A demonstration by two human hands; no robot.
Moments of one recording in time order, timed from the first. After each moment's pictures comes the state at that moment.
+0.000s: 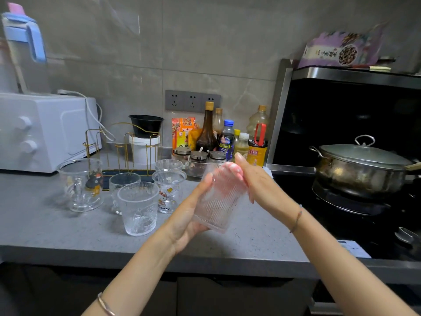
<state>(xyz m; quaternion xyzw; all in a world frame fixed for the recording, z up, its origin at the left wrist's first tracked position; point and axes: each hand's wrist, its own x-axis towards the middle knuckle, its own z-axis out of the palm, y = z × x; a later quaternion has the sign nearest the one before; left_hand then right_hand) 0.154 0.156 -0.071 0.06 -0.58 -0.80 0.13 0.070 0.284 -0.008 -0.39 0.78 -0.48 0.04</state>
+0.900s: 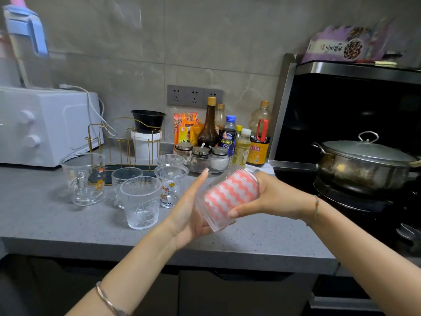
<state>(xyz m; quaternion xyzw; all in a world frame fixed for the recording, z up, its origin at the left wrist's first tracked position) 0.154 0.153 -0.074 0.11 -0.55 -0.83 0.05 0.069 0.310 -0.004 -0.49 0.73 -0.40 0.25</state>
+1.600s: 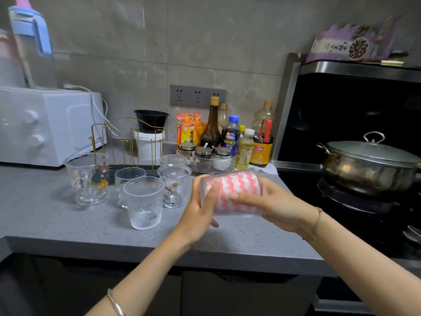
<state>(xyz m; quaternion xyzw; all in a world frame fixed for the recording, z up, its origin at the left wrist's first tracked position) 0.148 0.161 -0.091 0.06 -0.71 -0.64 0.27 0.068 0.302 -0.027 -0.43 0.63 -0.57 0.30</state>
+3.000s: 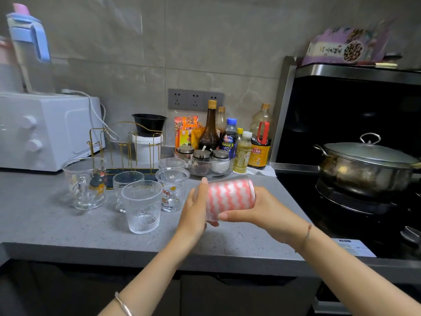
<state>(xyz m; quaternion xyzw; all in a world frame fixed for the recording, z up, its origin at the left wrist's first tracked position) 0.134 0.160 -0.092 0.16 -0.68 -0.67 0.26 0.077 0.297 -0.038 -0.42 0.69 -0.54 0.22</state>
